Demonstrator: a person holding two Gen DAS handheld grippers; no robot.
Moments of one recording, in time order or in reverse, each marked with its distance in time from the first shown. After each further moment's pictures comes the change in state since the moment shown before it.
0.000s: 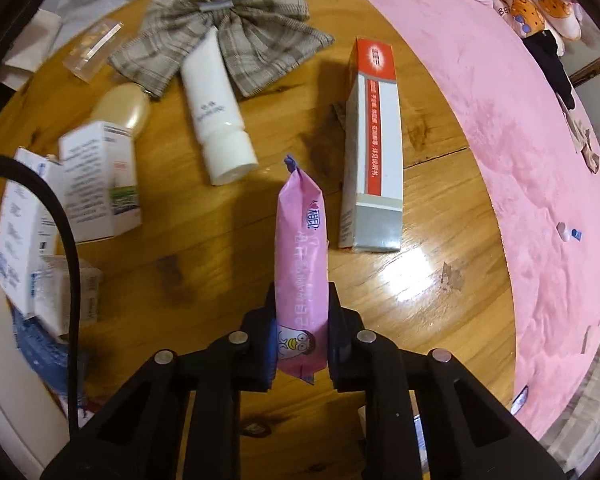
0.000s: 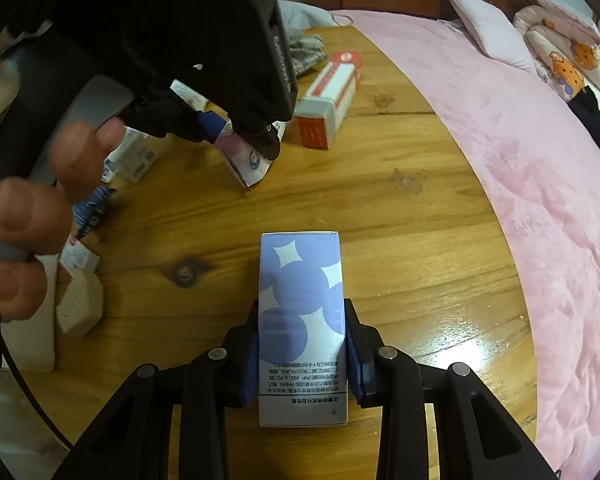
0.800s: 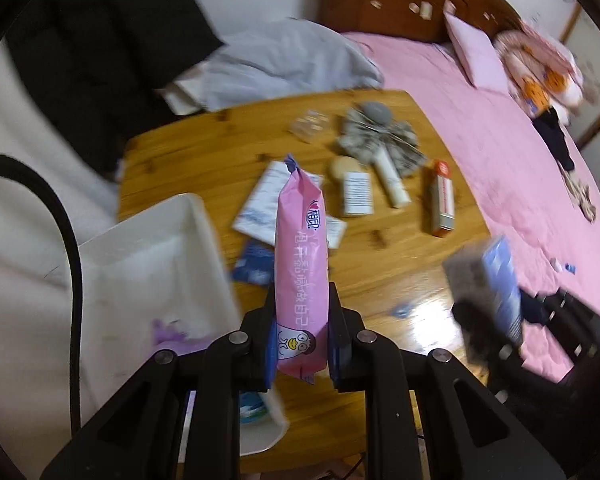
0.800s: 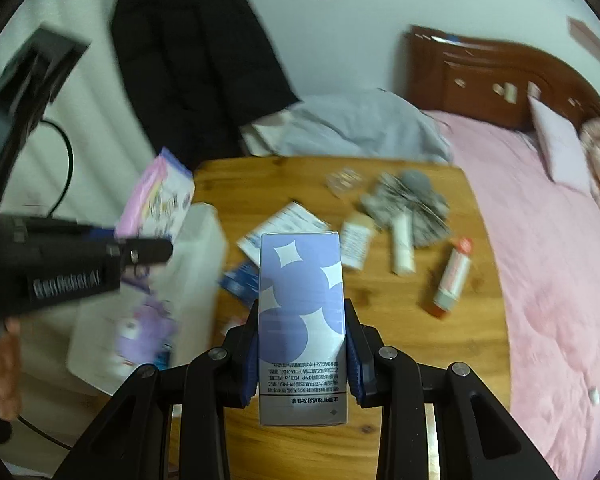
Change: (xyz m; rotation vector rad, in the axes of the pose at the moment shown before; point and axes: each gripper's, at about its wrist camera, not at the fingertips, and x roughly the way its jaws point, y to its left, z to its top) left arm -0.218 0.114 -0.143 -0.148 -0.256 0.106; right arm -0.145 0.145 0.081 -0.258 -0.178 0.162
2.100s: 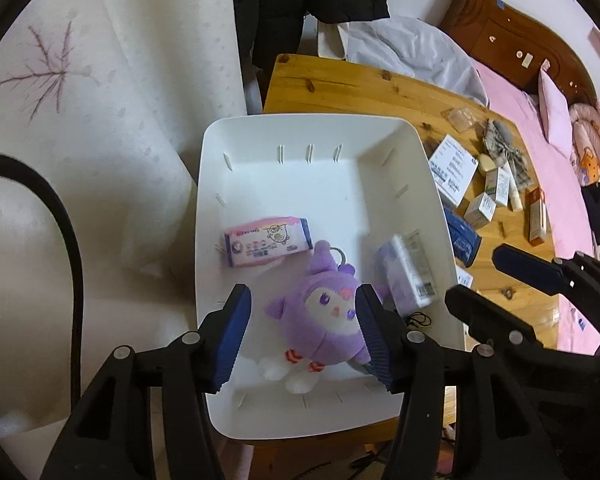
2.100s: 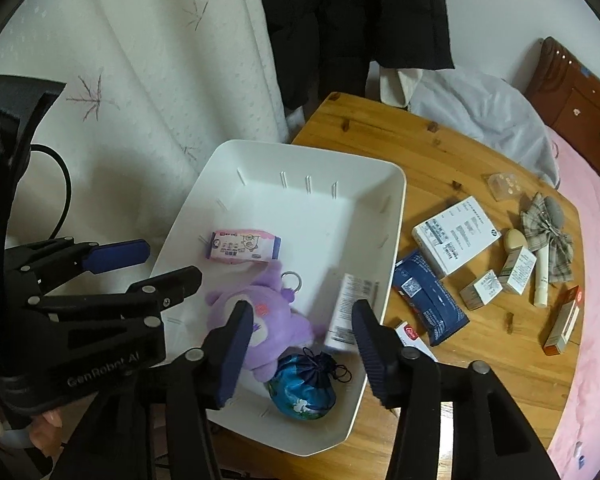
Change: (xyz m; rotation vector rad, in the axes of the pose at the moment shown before) left arm 0.022 0.201 -0.086 -0.304 0.045 0.049; right arm 0.087 0.195 0.016 -0.235 0.254 0.081
